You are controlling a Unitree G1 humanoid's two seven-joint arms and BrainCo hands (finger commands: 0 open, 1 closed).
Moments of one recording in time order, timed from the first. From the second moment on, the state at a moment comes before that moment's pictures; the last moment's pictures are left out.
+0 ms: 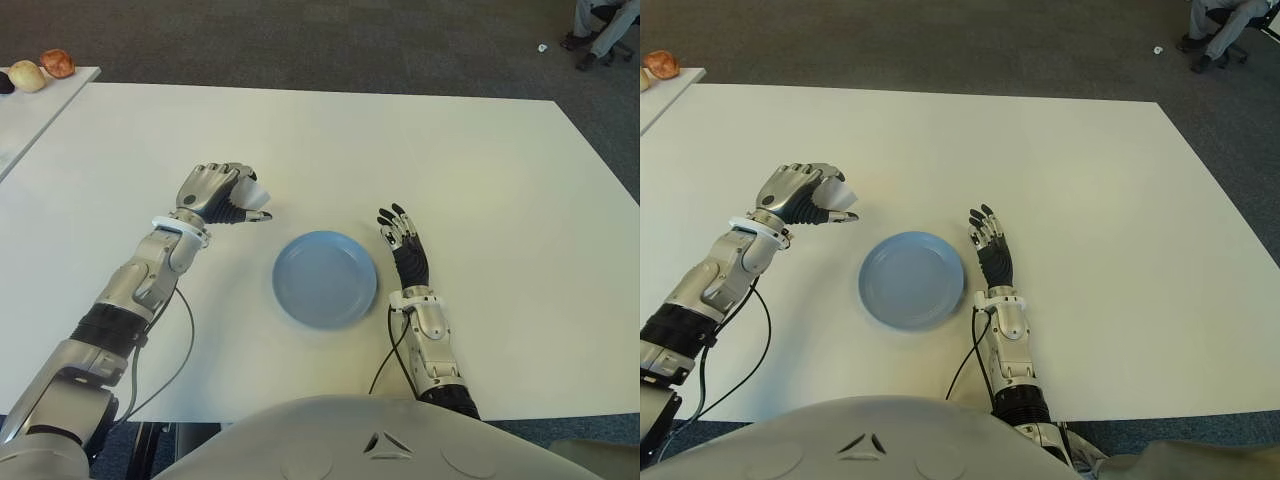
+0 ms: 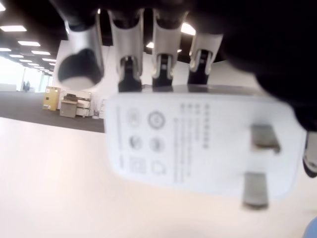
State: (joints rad) left arm -0.19 0.64 -0.29 0.18 0.72 -0.15 0.18; right arm 0.10 0.06 0.06 0.30 0.06 -0.38 0.04
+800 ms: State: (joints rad) left arm -0.15 0.61 -0.27 0.02 0.72 -0.16 0.14; right arm 0.10 0.06 0.05 0.31 0.06 -0.39 0.04
